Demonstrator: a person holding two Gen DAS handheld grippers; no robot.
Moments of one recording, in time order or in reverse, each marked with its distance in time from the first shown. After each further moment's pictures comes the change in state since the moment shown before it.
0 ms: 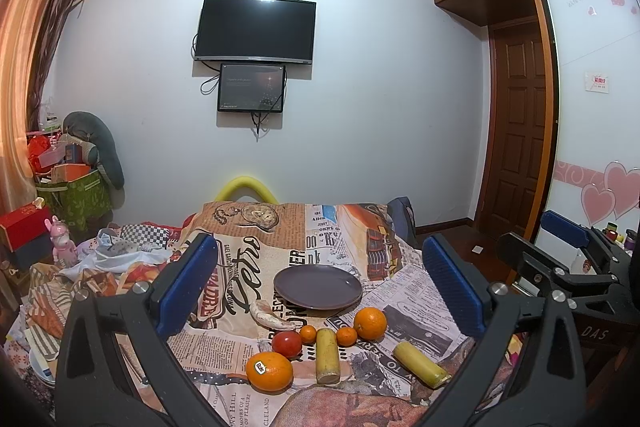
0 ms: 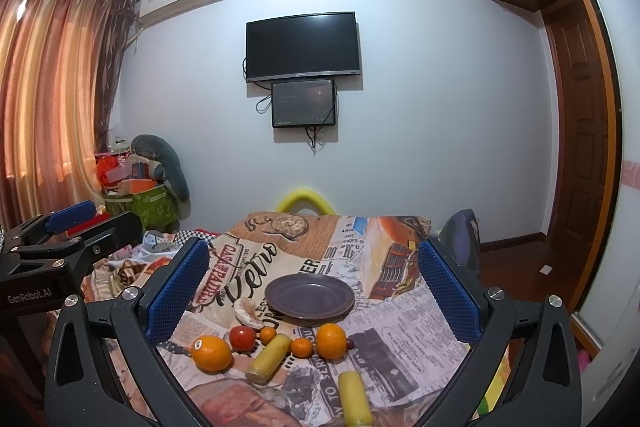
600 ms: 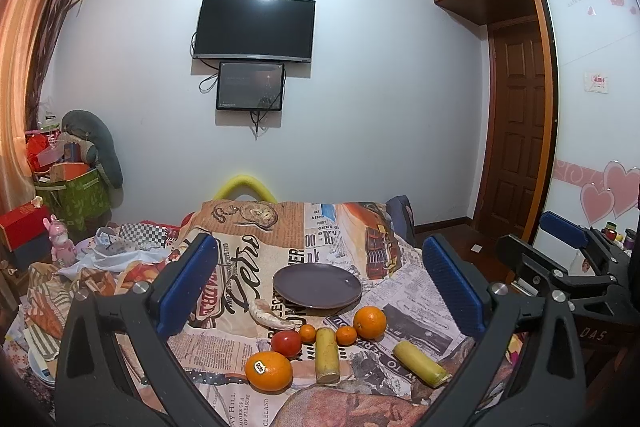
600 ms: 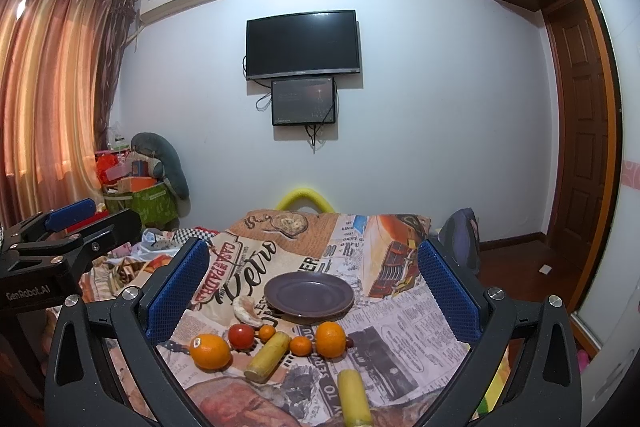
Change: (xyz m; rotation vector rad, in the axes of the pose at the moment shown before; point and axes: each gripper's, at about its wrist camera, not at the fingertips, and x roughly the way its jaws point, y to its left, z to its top) left arm 0.003 0.000 0.000 0.001 0.013 0.000; right arm 0.003 0.000 -0.002 -0.003 0.012 -0.004
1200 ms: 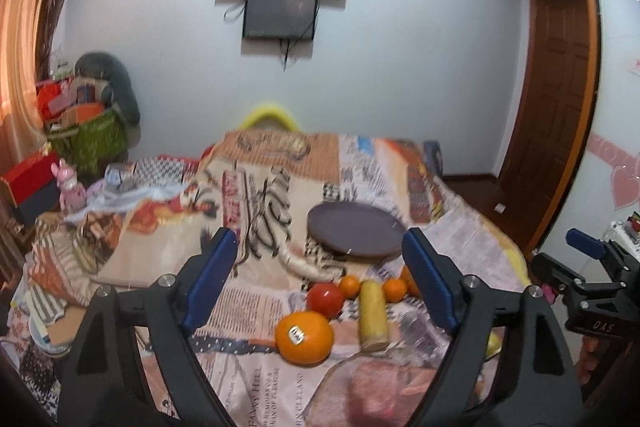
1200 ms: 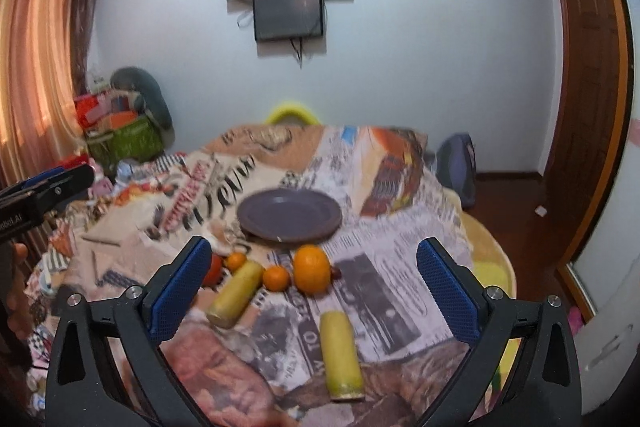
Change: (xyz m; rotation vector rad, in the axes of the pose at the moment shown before) left arm 0.083 0.054 -0.048 -0.063 0.254 0.086; right arm 0.065 -0.027 -0.057 0.019 0.316 -0.029
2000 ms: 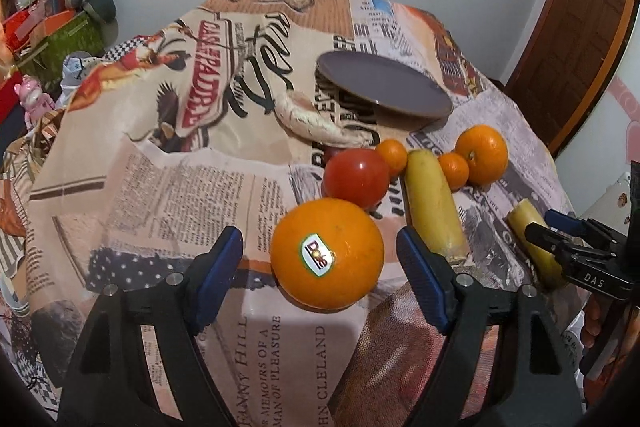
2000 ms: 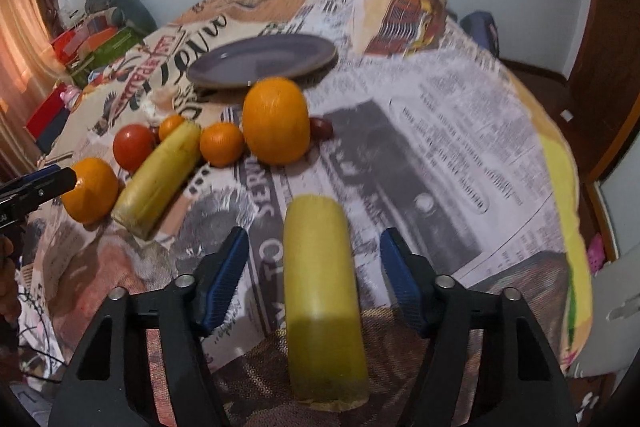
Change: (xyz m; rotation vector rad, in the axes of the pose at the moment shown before) left arm 0.124 0.023 -0.088 -0.014 0.436 -0.035; right arm 0.109 -0.031 -0.073 0.069 0.444 0.079
